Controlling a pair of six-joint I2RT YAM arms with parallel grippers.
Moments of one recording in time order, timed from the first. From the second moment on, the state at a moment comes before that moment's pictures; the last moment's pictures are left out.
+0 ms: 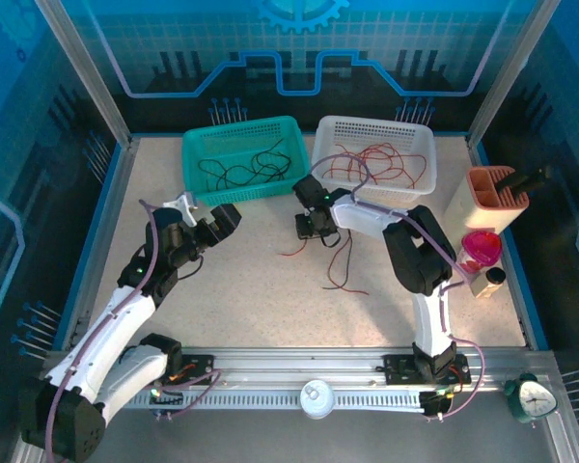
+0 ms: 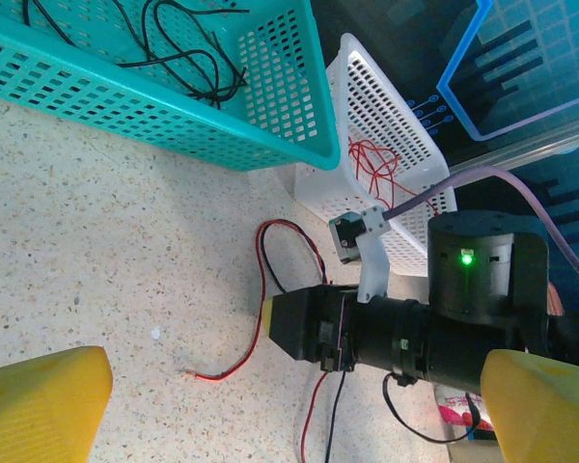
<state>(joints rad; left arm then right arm) -0.24 0.87 0.63 -0.17 0.23 -0.87 0.62 2.05 1.46 -0.61 0.05 0.42</state>
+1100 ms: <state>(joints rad) -0.24 0.87 0.63 -0.17 0.24 -0.87 0.62 2.12 1.54 -0.64 0.06 0.40</state>
